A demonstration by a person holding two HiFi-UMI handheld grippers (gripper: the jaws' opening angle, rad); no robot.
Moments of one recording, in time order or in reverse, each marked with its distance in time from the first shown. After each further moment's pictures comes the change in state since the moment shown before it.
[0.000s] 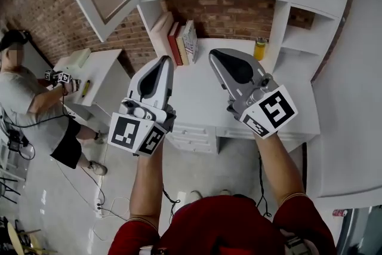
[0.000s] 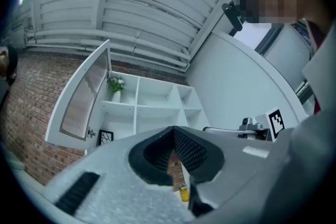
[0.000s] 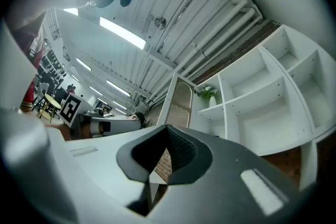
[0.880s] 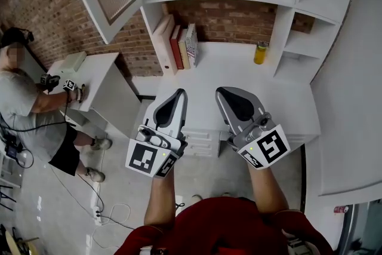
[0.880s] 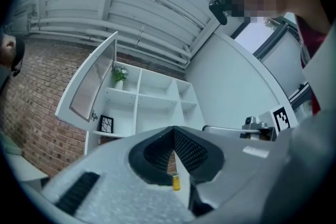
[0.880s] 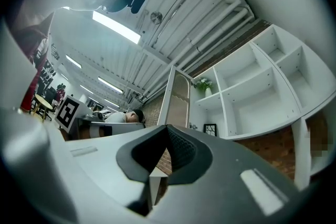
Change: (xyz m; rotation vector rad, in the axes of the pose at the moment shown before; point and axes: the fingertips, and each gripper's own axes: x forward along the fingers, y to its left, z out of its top) left arm -0.051 0.007 -0.049 -0.073 0.051 -0.046; right arm -0.008 0.056 -0.050 0.046 0.047 -0.102
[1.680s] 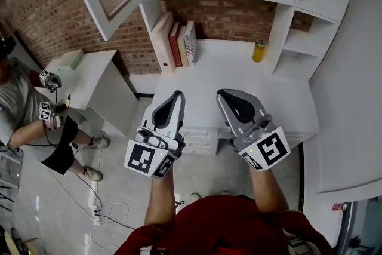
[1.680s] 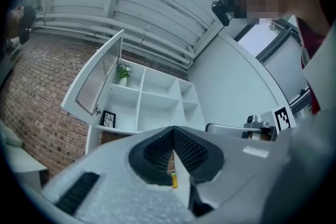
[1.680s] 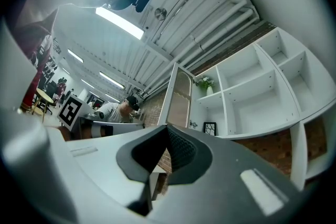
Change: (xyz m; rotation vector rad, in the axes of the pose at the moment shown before) left arm -0.016 0.008 -0.013 -0.051 0.000 0.009; right arm -0.004 0.012 -0.008 -0.044 0.035 -0.002
